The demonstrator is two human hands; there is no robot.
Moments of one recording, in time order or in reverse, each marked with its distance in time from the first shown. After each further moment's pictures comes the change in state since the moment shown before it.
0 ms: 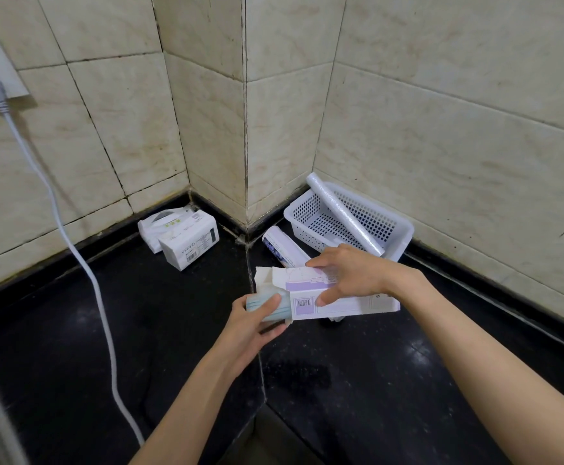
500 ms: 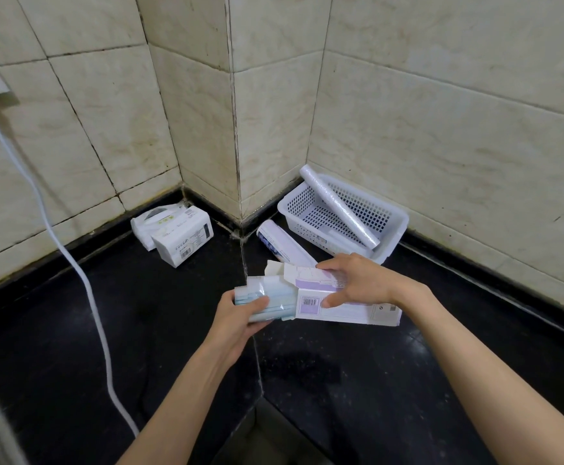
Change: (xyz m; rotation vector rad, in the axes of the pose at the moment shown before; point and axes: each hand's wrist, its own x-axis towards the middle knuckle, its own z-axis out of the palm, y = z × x) left_hand 0.009 -0.003 -0.008 0.095 0.122 0.109; right_hand -0.018 0.025 0.022 0.163 0.054 0.081
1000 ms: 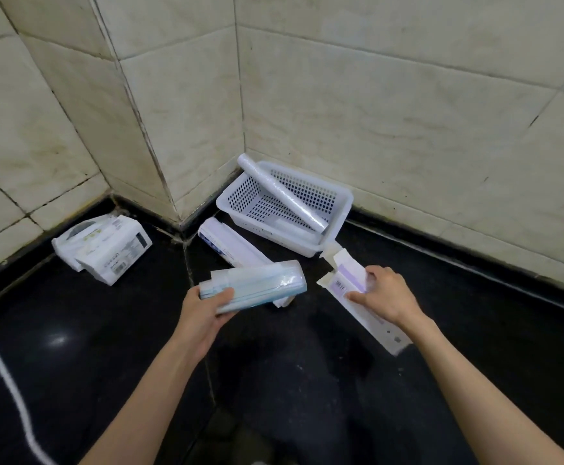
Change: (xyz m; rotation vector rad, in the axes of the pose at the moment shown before) left_hand 0.030 -0.014 0.055 0.048 -0.035 -0.006; right_hand -0.055 0.151 0.037 0.125 0.397 0.597
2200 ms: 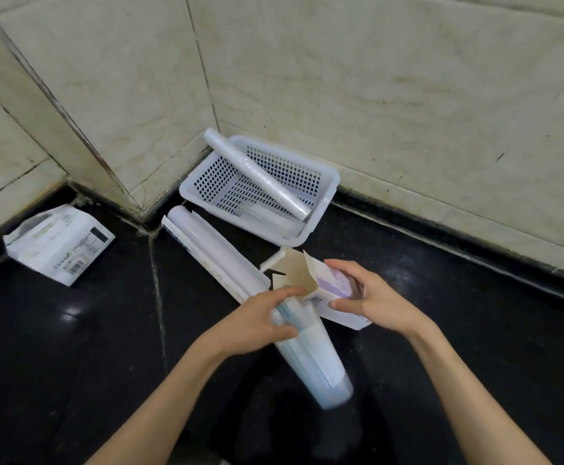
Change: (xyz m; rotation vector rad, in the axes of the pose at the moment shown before) left_hand 0.017 -0.033 0.124 1.131 -0.625 0.123; right_hand 0.040 0.042 -0.011 0.637 -0.386 -0.315
